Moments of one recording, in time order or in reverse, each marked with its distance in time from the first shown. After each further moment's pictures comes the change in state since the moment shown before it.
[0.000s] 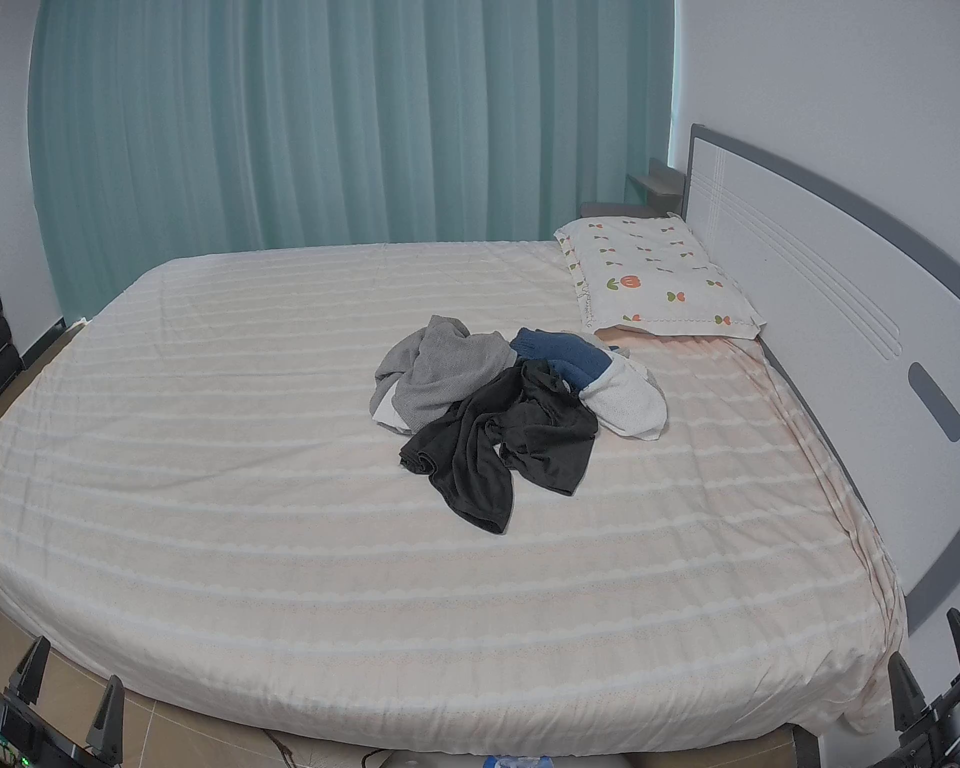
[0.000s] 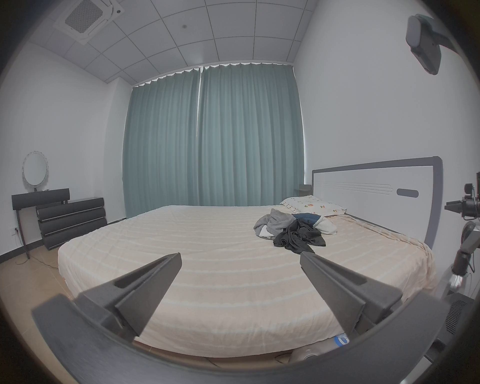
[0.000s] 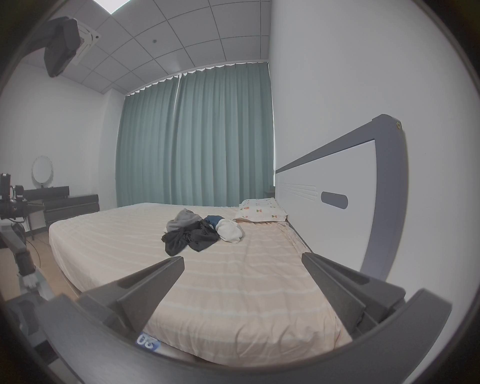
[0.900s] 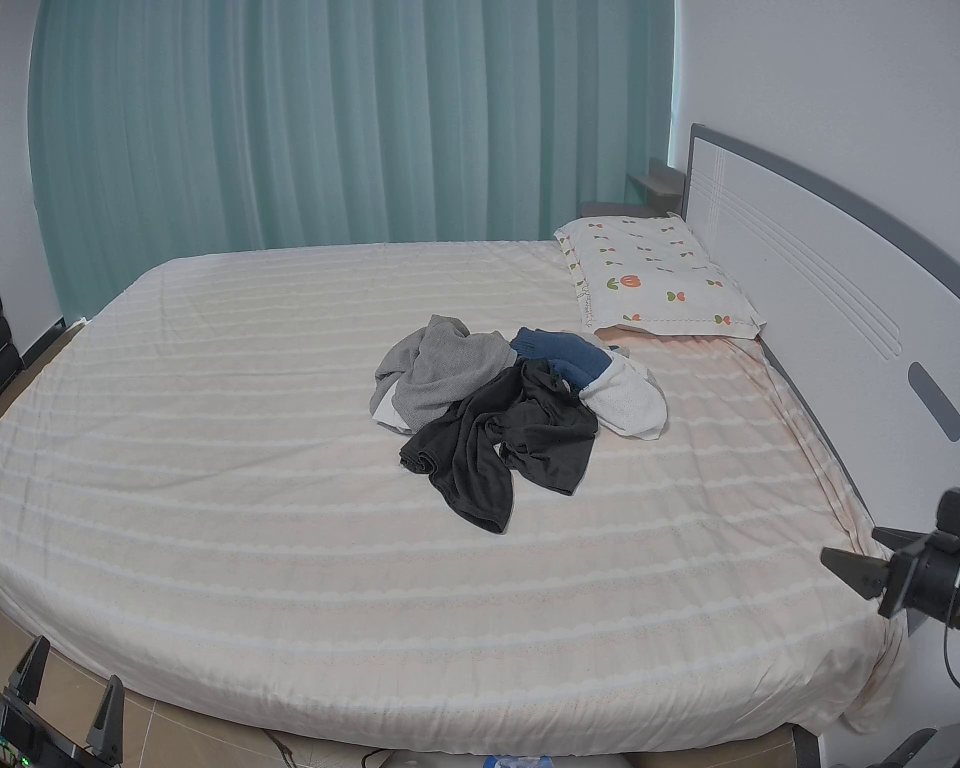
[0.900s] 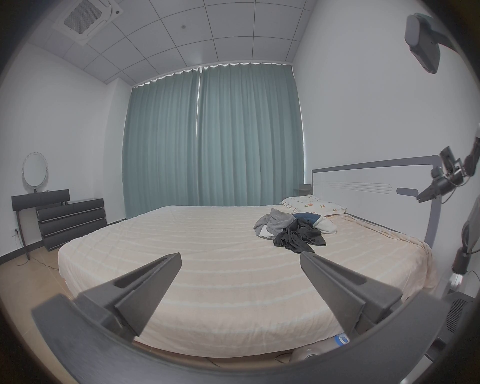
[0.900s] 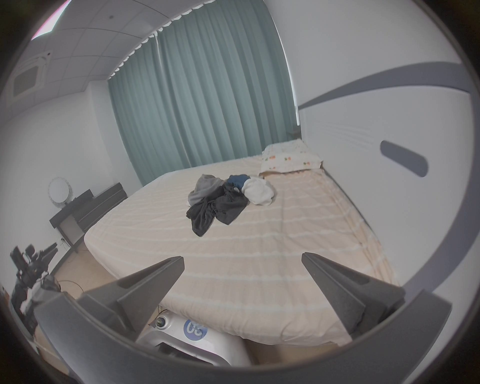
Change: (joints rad) left arm -0.001 0.000 0.000 -0.001 0.000 0.006; right arm 0.159 1.059 -0.254 -0.340 0.054 0.186
